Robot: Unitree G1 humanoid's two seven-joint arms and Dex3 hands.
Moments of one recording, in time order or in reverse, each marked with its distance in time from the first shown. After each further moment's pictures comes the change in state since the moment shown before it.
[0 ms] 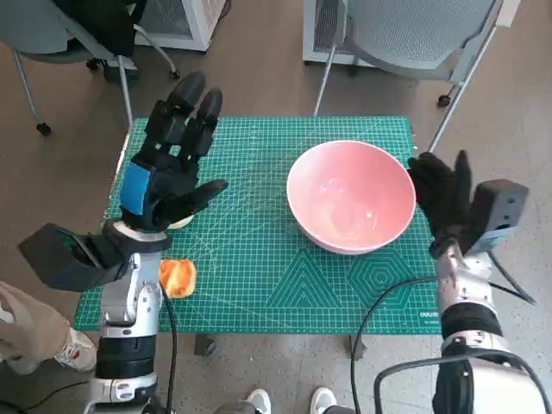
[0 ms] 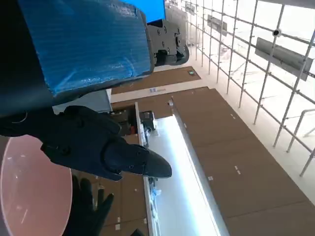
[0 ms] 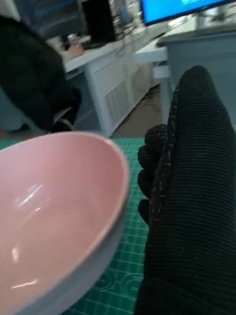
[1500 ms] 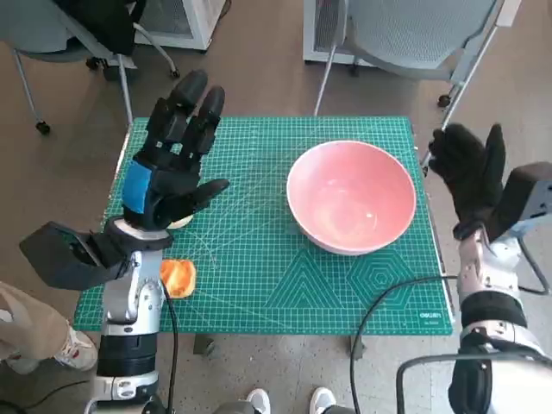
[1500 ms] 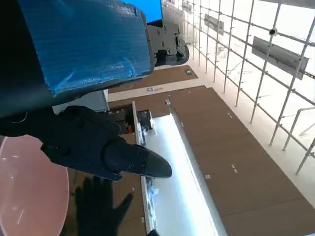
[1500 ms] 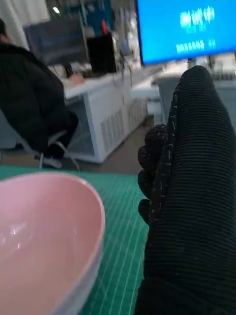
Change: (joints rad) left arm -0.010 -0.009 0.002 0.006 -0.001 -0.011 -0.008; right arm -0.041 -0.093 -0.018 0.004 0.048 -0.017 0.027
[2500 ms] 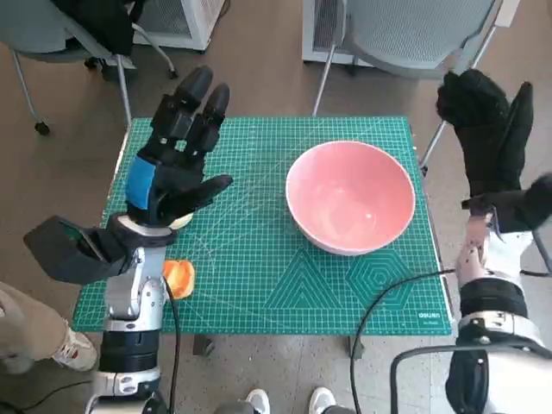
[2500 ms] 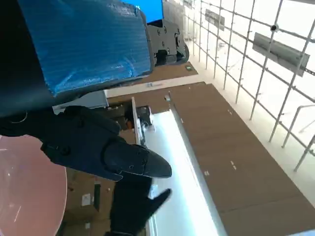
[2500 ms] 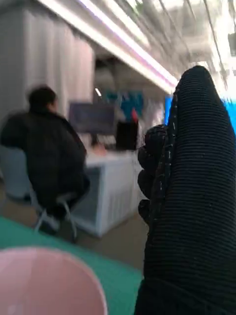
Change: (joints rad) left arm -0.026 -0.008 -0.002 0.032 0.000 -0.002 -0.014; right arm -0.062 0.004 0.034 -0.060 0.070 -0.267 0.117
